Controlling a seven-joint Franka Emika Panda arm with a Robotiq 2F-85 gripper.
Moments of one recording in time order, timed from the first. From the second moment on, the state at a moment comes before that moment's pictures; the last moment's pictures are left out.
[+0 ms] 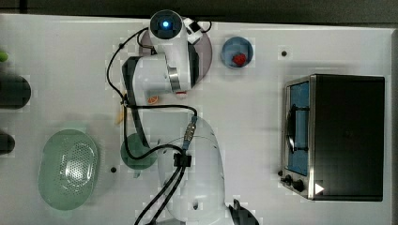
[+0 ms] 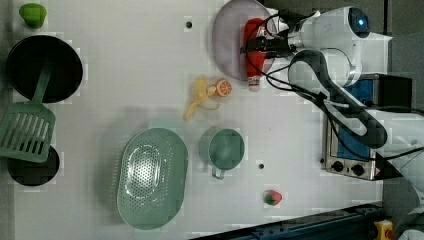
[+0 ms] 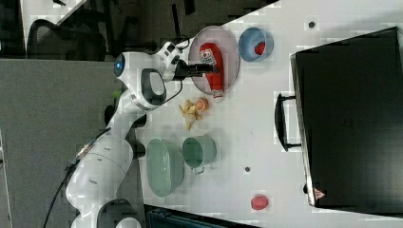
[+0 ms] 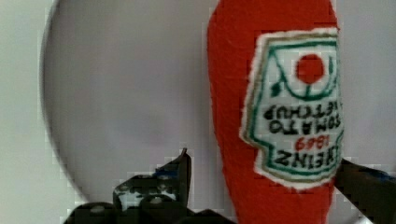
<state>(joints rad) 0.02 0.85 0.14 -1.50 -0.15 0.76 -0.50</state>
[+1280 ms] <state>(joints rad) 0.00 0.81 0.14 -1.49 -0.16 0.65 -0.50</state>
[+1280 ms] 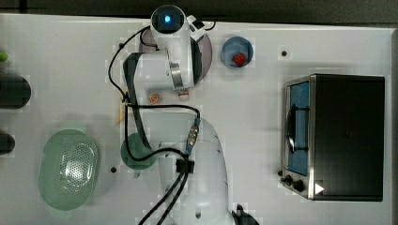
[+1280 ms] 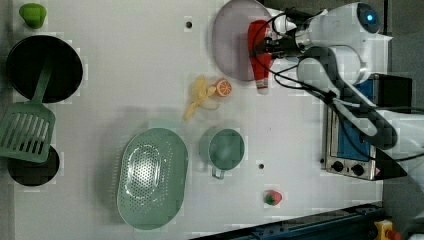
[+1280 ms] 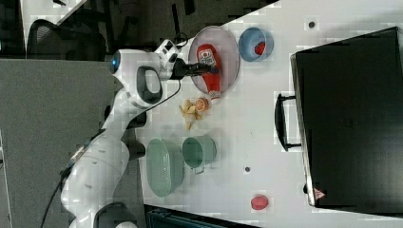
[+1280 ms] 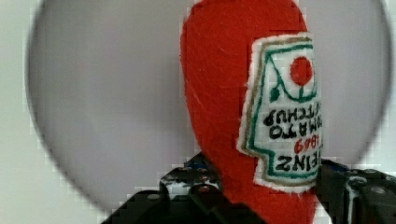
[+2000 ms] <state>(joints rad) -0.09 0.34 0.13 -1.63 -0.04 0.55 -0.50</state>
